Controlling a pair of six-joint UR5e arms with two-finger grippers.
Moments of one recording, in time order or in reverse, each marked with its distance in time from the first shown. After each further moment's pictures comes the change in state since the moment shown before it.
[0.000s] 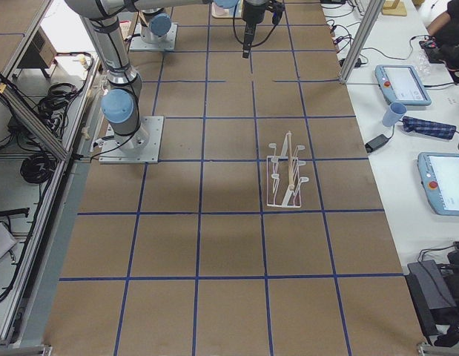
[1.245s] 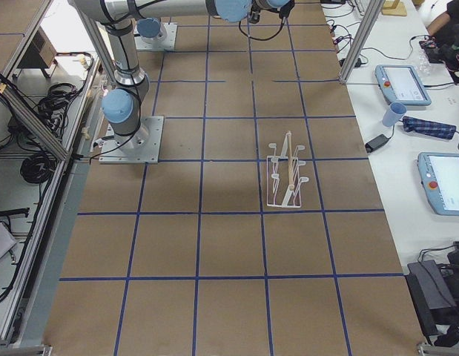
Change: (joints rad) left arm -0.359 0.082 -0.154 -0.133 -1.300 -0.404; right arm -0.218 0.082 -0.148 0.355 0.763 -0.348
